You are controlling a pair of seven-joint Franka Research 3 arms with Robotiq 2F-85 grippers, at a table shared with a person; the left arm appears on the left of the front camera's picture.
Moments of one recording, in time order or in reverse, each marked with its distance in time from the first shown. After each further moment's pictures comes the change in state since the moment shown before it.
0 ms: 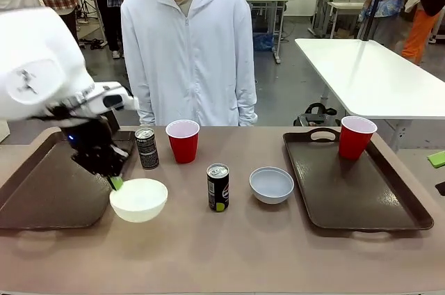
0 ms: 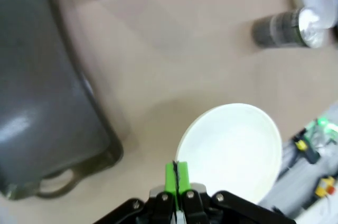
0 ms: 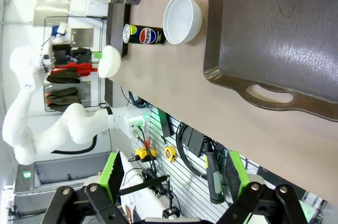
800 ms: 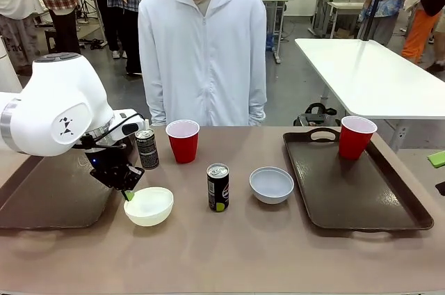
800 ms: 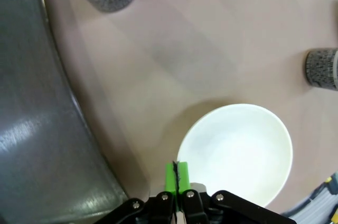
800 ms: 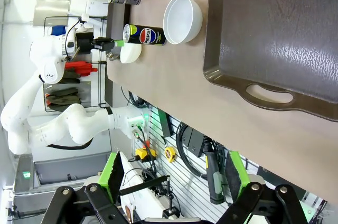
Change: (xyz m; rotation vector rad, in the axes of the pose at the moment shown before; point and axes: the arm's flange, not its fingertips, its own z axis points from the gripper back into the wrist) left arm 0.035 0.020 -0.098 0.066 -0.027 0.024; right arm 0.000 0.000 0.000 0.000 -0.001 0.001
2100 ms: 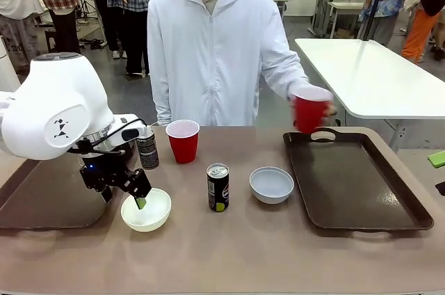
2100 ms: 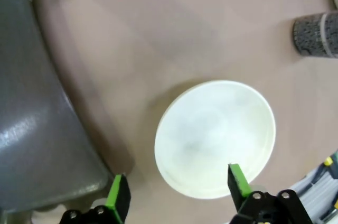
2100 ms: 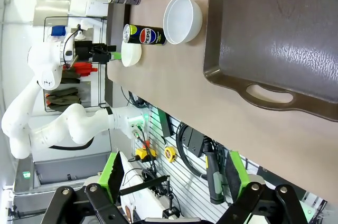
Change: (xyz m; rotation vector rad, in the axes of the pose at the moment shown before) left arm -0.022 -0.016 0.006 0.005 0.040 -0.037; right arm 0.000 0.000 0.000 0.000 0.000 0.000
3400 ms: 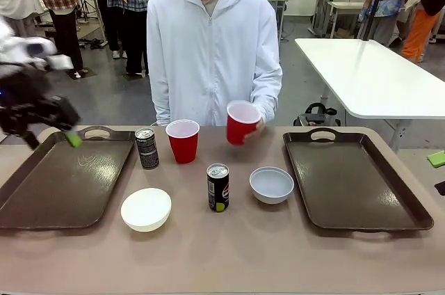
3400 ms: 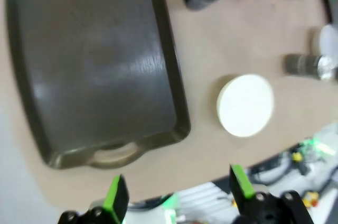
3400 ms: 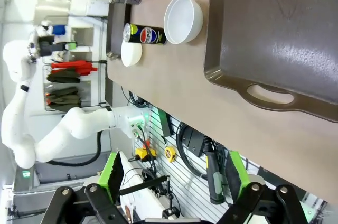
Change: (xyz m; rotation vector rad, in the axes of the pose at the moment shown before) left arm -0.008 0.107 0.150 -0.046 0.000 0.199; right arm 0.001 0.001 -0.001 0.001 0.002 0.003
